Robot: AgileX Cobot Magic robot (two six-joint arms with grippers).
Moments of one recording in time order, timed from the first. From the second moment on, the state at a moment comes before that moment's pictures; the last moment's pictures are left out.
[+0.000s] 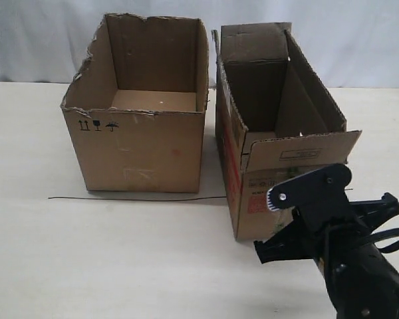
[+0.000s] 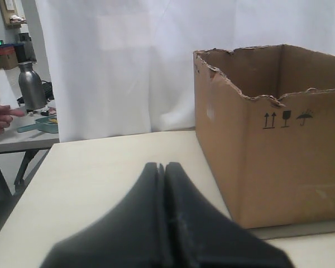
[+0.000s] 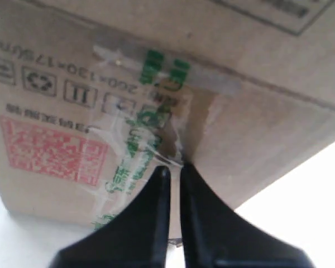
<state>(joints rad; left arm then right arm) -0.10 0.00 0.00 0.16 0.15 -0.04 1.16 1.52 -0.39 -1.74 0.91 2.10</state>
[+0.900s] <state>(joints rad) -0.10 0.00 0.00 0.16 0.15 -0.04 0.97 1.69 -0.68 -1.74 0.75 2.03</state>
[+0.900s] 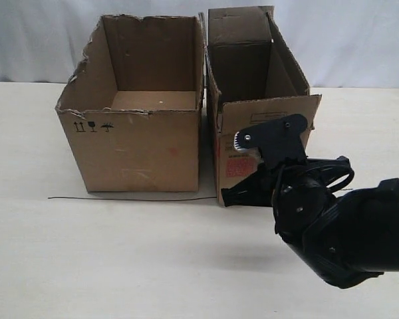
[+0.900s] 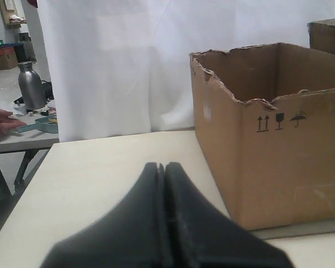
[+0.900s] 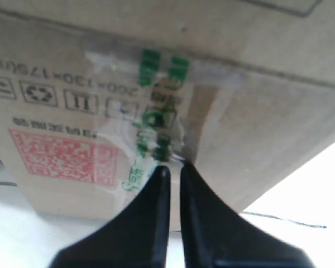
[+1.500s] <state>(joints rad) -0.10 0.00 0.00 0.16 0.15 -0.04 0.97 1.69 -0.69 -1.74 0.73 2.06</state>
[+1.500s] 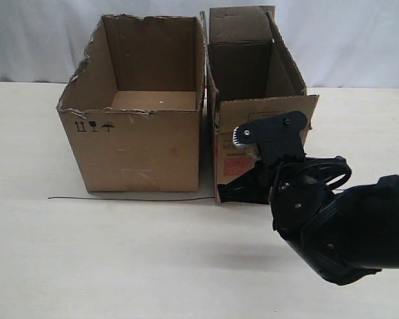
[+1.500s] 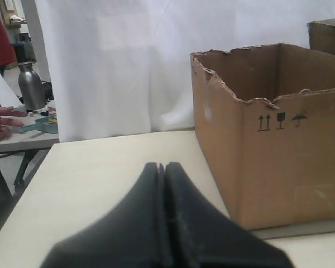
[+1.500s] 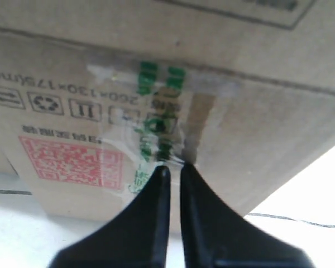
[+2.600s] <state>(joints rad) -0.10 0.00 0.00 0.16 0.15 -0.04 0.43 1.01 -0.84 -0.93 0.60 0.89</state>
